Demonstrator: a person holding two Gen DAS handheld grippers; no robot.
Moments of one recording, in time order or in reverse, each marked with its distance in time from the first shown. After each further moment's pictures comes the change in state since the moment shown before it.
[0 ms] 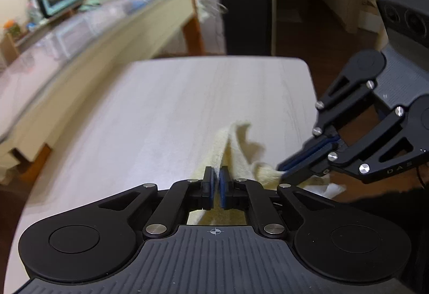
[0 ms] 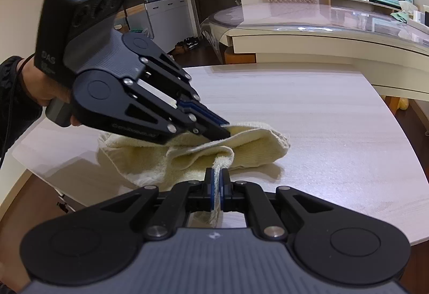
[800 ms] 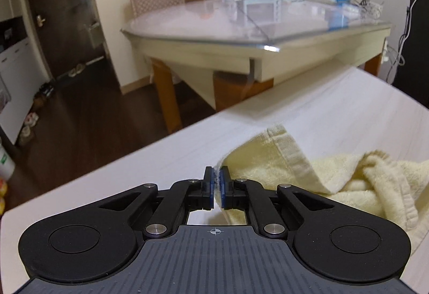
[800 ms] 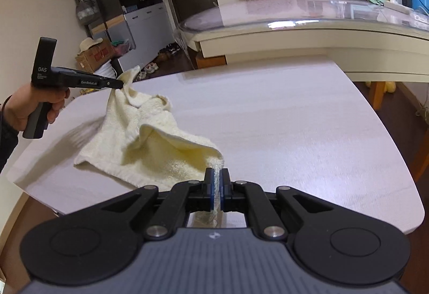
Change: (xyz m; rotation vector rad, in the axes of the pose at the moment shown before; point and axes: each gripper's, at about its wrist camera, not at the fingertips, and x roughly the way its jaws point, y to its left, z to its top) left arm -0.081 0.135 -0.110 -0.513 0.041 0.518; right arm -0.005 -0.033 0.002 0.098 -0.014 -0.047
